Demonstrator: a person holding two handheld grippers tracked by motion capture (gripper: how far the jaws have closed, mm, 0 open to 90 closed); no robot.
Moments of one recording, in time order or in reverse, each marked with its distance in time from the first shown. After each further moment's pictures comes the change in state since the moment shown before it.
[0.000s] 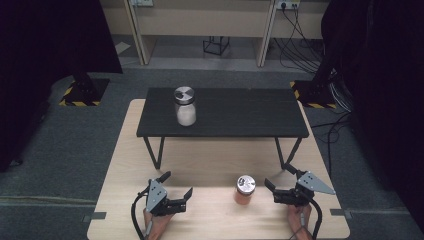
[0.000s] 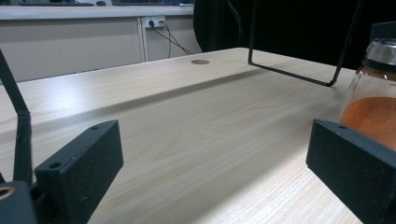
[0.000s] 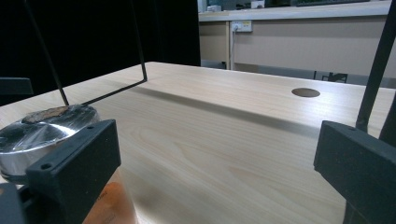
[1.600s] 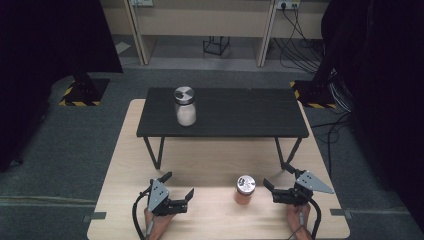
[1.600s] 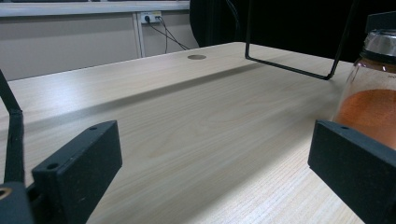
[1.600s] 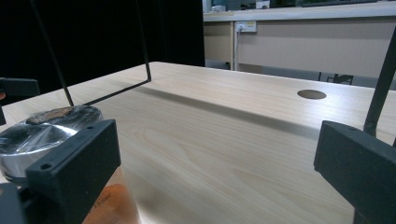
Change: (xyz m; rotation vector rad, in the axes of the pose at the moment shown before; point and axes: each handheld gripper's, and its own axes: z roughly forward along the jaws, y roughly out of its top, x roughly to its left) left arm -0.001 0.001 0.002 0.012 -0.008 0.010; right arm -0.002 0.000 0.003 -0.003 0.017 -0.007
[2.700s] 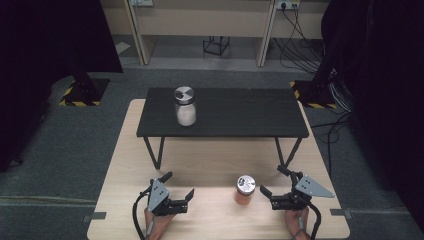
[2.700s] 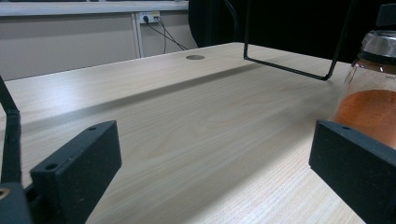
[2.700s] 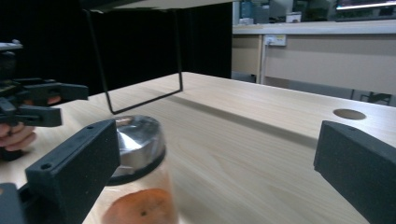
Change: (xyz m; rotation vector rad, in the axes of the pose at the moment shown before) left arm 0.001 0.000 0.000 -0.001 -0.008 -0.003; right arm -0.001 -0.001 -0.004 -0.047 0.127 -0.029
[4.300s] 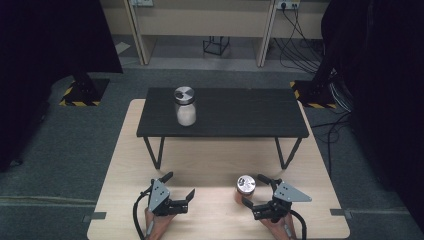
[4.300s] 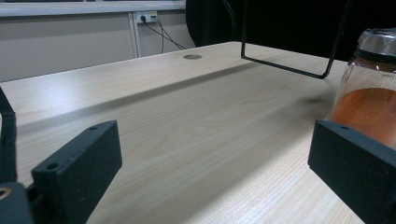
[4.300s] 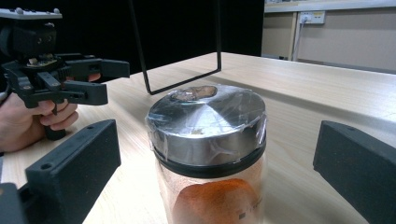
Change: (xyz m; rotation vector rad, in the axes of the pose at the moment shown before) left arm 0.000 0.001 0.001 0.003 -0.009 0.006; right arm 0.026 -0.007 0.032 0.083 0.090 0.010
